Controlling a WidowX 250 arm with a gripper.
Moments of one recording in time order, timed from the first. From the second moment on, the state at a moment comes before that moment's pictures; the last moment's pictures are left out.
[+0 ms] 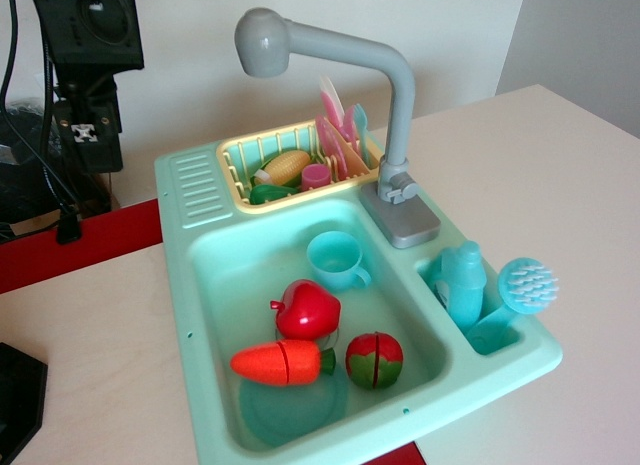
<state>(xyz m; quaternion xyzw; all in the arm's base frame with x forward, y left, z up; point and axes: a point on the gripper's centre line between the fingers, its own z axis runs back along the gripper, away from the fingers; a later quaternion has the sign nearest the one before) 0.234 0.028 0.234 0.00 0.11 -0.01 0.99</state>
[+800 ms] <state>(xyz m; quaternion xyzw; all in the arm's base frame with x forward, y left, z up) 0.266 0.062 0.222 -0.01 0.14 0.04 0.99</state>
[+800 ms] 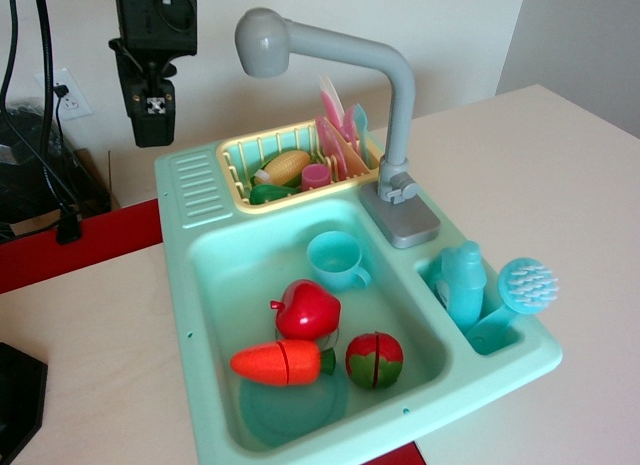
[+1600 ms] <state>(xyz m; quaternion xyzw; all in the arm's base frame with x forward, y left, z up) 0.324 0.039 0.202 -0.01 0.16 -0.01 0.99</state>
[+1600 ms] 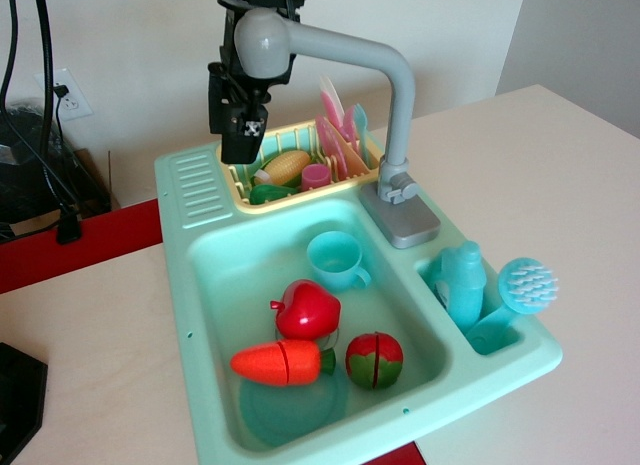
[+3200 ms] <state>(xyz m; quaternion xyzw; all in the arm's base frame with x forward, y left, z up) 0.284 0.028 0.229 0.00 0.12 -0.01 0.99</state>
